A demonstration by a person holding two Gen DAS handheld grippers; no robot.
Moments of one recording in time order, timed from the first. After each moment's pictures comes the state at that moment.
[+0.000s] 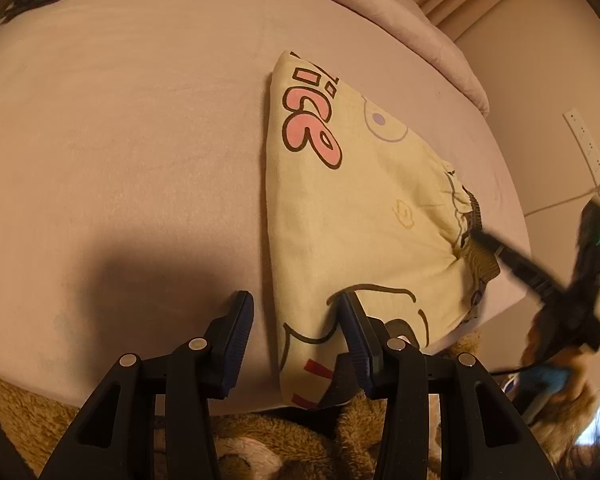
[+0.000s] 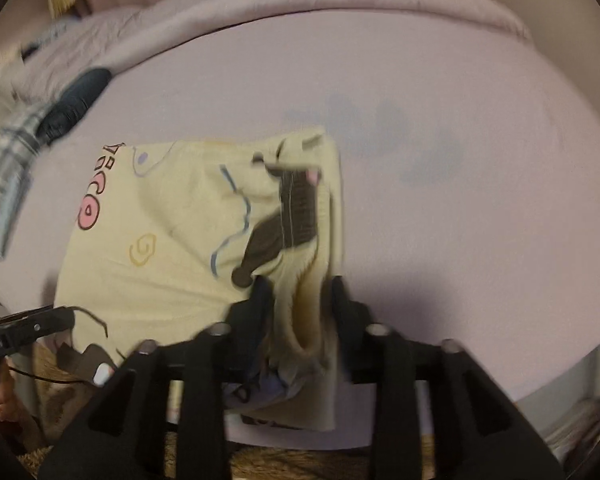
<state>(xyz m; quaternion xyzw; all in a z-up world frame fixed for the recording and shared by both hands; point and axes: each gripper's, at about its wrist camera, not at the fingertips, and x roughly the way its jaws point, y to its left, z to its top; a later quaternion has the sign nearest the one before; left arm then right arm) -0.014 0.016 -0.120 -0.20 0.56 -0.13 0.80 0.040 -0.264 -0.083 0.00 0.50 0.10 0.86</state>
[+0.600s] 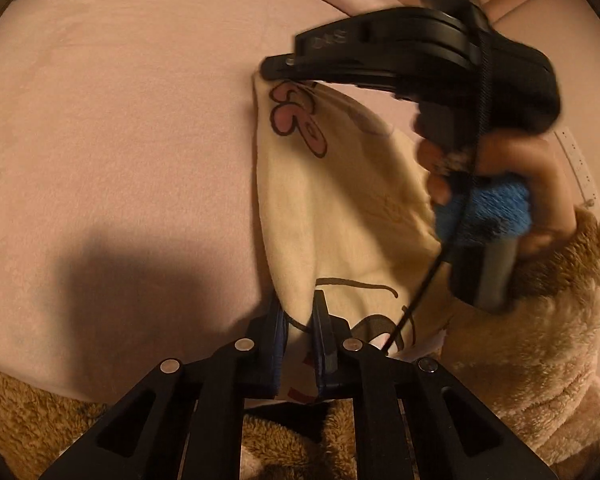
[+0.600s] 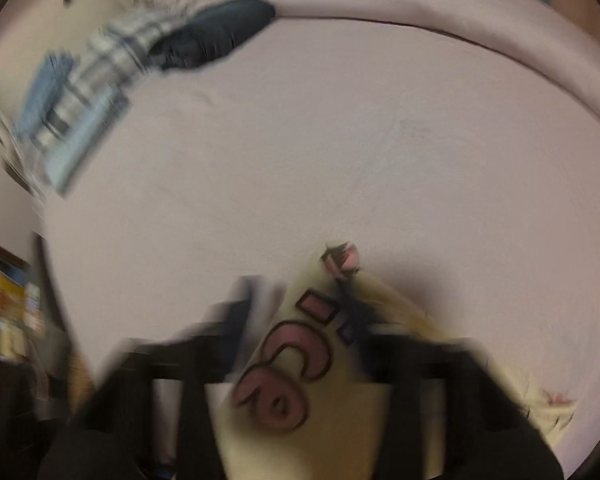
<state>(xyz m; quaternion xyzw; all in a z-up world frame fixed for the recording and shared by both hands) -0.024 0.012 -0.129 -0.24 0.54 -0.14 0.80 0.140 -0.063 -0.102 -0.12 0.51 0.32 0.79</state>
